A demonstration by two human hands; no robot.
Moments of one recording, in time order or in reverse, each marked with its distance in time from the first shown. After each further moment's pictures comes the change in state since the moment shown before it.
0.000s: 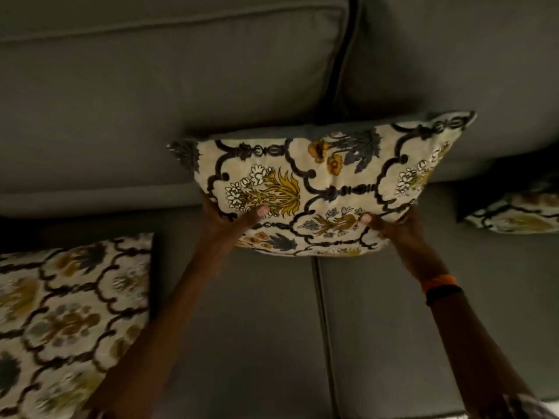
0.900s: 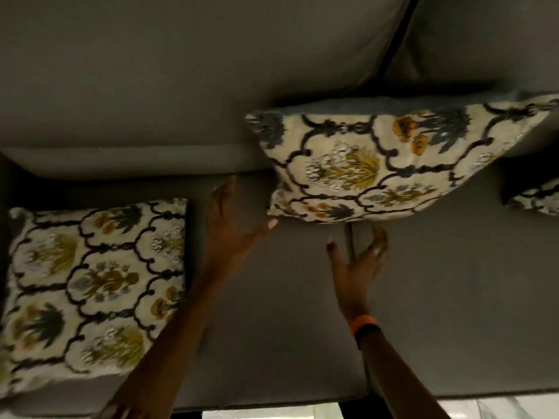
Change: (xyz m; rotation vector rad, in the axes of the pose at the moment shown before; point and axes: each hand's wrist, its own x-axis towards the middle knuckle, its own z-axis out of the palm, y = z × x) left_hand -0.039 -0.088 -0.073 0.638 0.081 0.083; right_hand -0.098 0.106 0.169 -0.395 0.476 0.194
